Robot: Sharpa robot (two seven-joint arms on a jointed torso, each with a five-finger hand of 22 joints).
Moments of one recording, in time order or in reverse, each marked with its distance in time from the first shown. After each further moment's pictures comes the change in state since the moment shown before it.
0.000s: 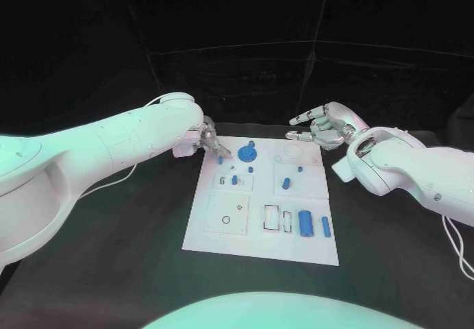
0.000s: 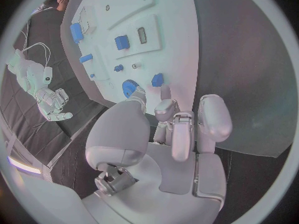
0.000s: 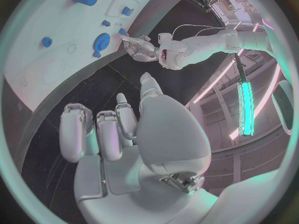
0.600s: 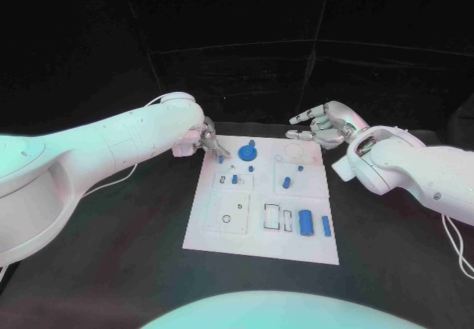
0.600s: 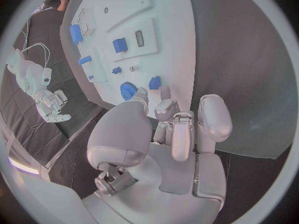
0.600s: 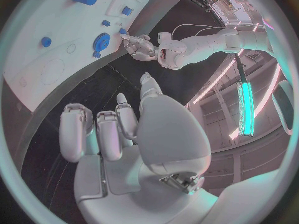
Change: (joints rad) left arm -0.005 0.011 0.000 -0.023 -0.001 0.022 0.000; left_hand 0.029 0.029 -0.003 -0.008 0.000 0.000 0.000 0.000 -0.004 0.000 0.000 0.000 -0.001 0.000 0.000 0.000 0.000 0.000 0.000 0.000 0.000 0.000; right arm 0.000 0.003 0.000 -0.004 0.000 0.001 0.001; right_hand 0.000 0.000 0.000 0.000 0.000 0.000 0.000 0.000 0.000 0.000 0.000 0.000 0.000 0.000 0.000 0.000 0.000 0.000 0.000 0.000 -0.003 0.000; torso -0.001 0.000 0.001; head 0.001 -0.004
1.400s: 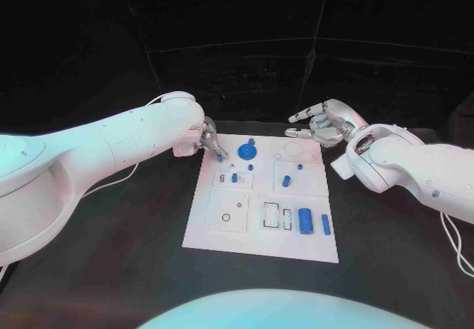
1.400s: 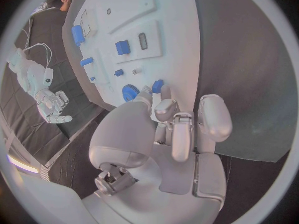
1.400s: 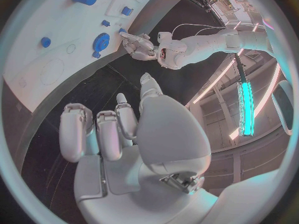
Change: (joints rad) left arm -0.003 0.003 0.000 0.003 0.016 0.010 0.004; left_hand 0.071 0.034 0.024 -0.040 0.000 0.000 0.000 0.000 -0.007 0.000 0.000 0.000 -0.004 0.000 0.000 0.000 0.000 0.000 0.000 0.000 0.000 0.000; right arm 0.000 0.004 0.000 -0.004 0.000 0.002 0.001; right_hand -0.004 0.004 0.000 0.000 0.003 0.000 0.000 0.000 0.000 0.000 0.000 0.000 0.001 0.000 0.000 0.000 0.000 0.000 0.000 0.000 0.000 -0.001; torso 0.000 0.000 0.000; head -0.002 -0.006
